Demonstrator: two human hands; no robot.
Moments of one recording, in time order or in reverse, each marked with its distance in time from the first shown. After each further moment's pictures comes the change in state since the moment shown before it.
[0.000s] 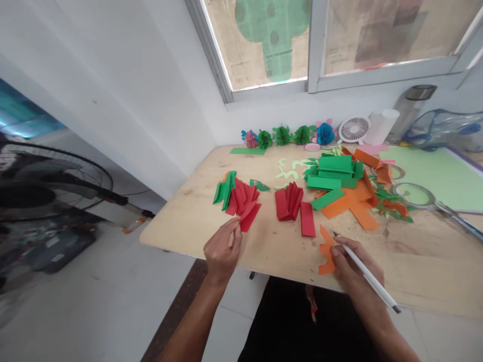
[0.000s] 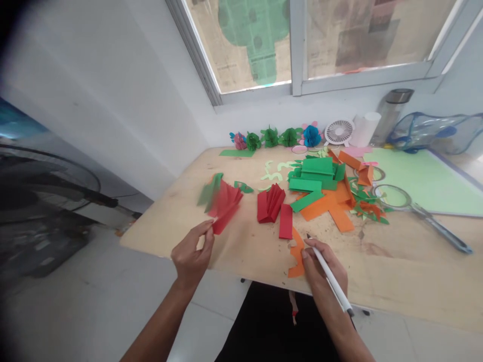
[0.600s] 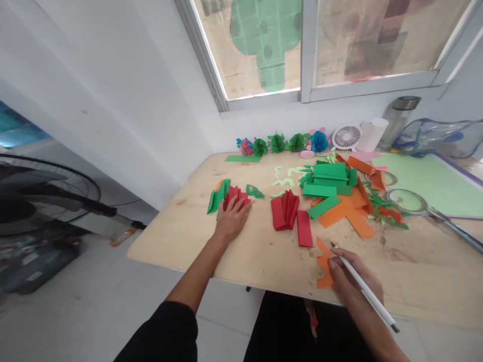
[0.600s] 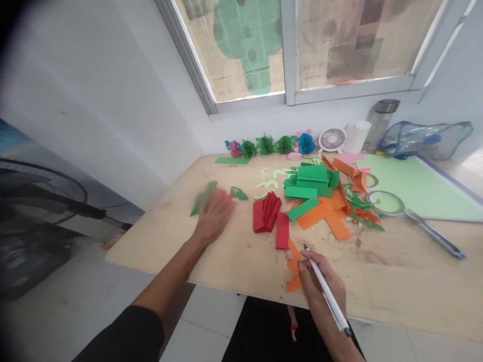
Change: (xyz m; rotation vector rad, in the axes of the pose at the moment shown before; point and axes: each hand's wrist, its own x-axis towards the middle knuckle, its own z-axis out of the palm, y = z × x) left_hand 0.041 -0.066 0.087 0.178 -0.737 -0.002; right_hand -0.002 -0.001 0.004 -0.042 0.032 -0.031
